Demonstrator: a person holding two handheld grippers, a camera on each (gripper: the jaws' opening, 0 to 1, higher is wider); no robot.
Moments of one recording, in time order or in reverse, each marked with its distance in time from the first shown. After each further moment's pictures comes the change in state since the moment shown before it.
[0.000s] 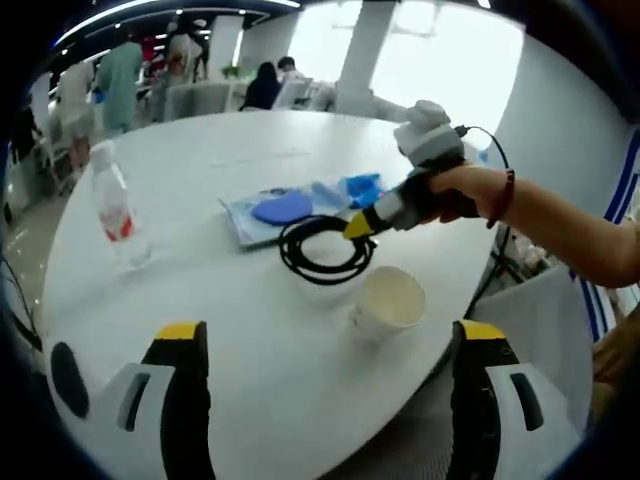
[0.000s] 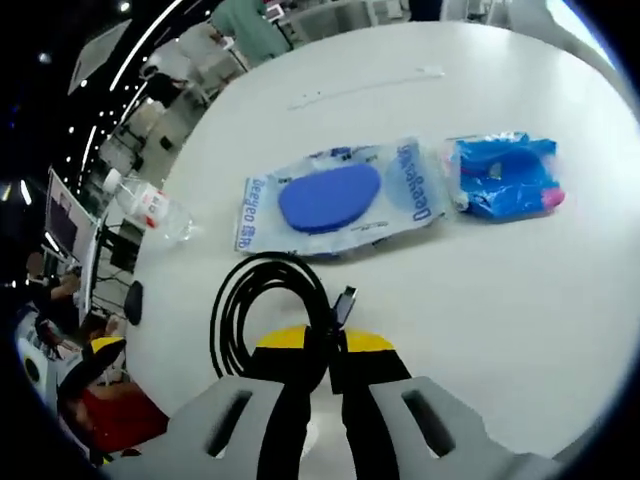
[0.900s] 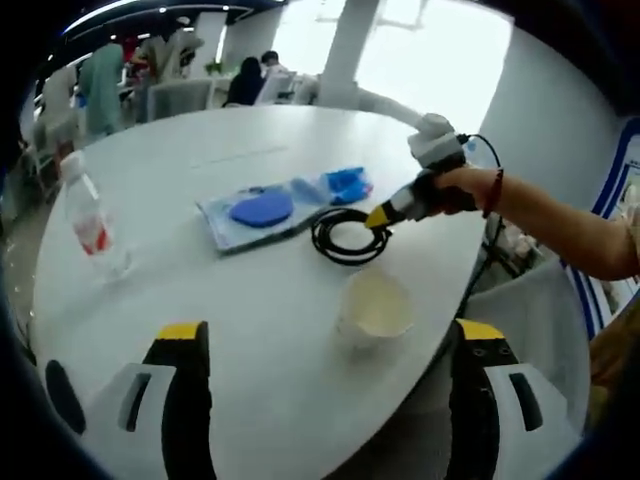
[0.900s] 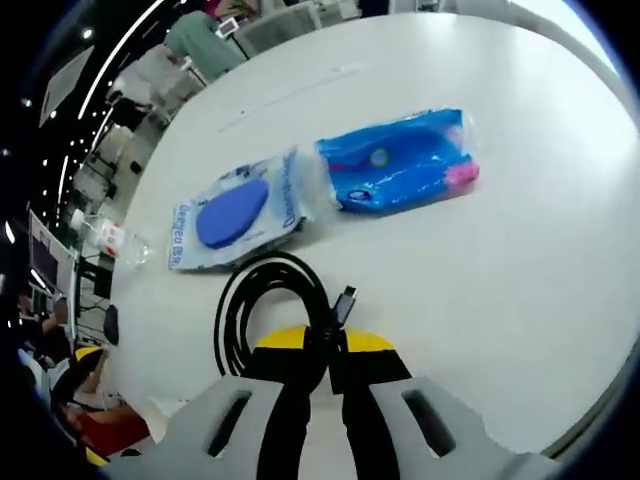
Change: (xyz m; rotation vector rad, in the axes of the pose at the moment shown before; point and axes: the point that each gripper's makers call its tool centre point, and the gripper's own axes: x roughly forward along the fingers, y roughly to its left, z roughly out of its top) left arm 0.014 -0.018 0.003 0.034 0.032 -0.057; right arm -0.017 -0.085 -0.004 0.114 -0.016 -0.094
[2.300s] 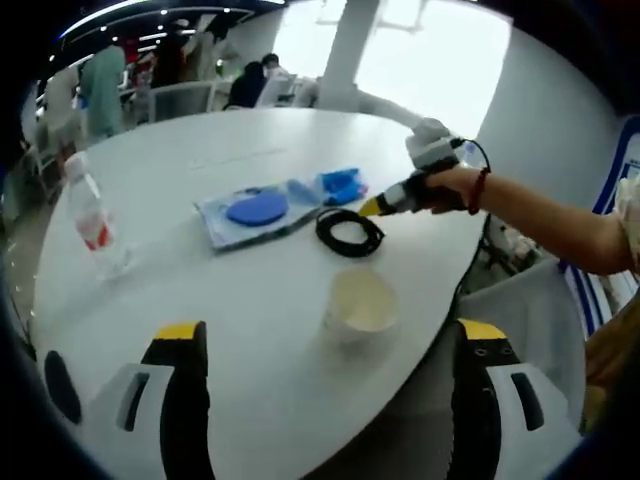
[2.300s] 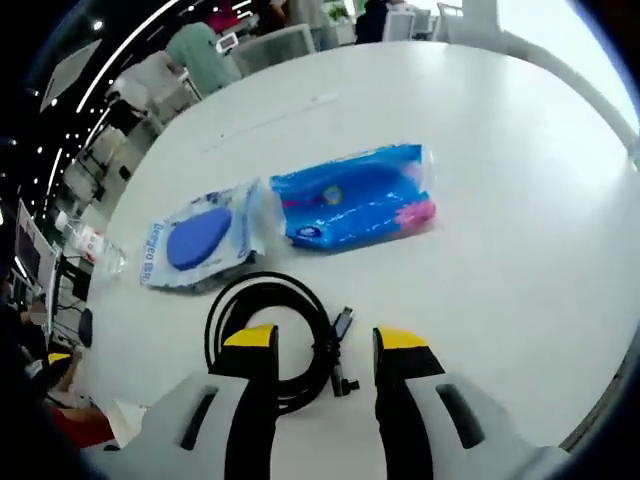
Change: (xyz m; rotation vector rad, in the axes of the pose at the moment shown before) left arm -0.004 -0.013 -0.001 -0.002 -0.012 0.009; right arm -0.008 -0.036 0.026 -0.071 -0.125 -0.079
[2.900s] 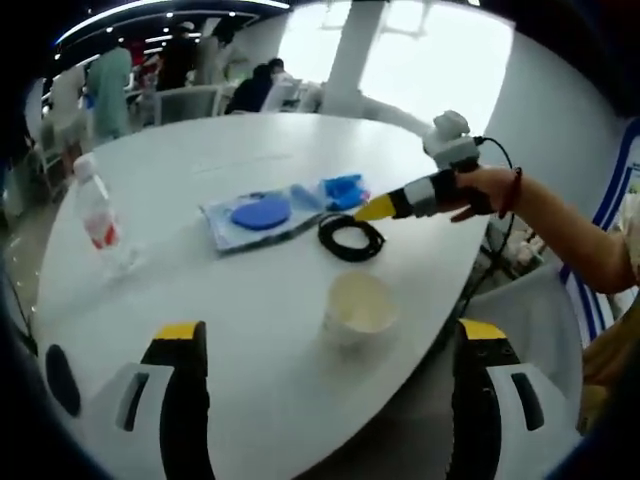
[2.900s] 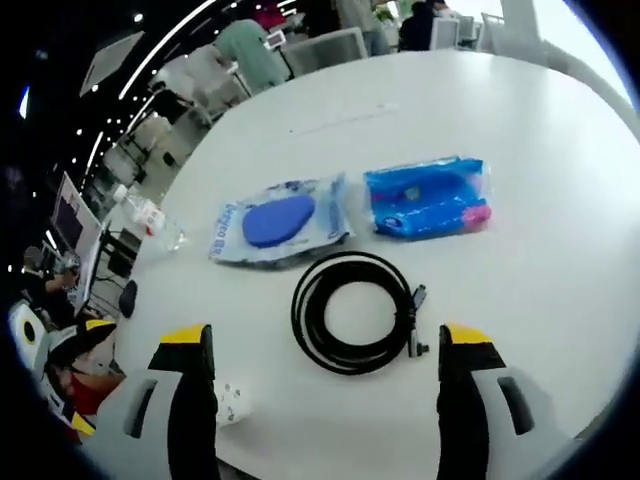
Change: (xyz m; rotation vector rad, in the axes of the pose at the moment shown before) left arm -0.005 0.000 0.004 -0.015 -0.030 0.021; right arm -0.034 0.064 -0.014 -0.097 0.000 0.199
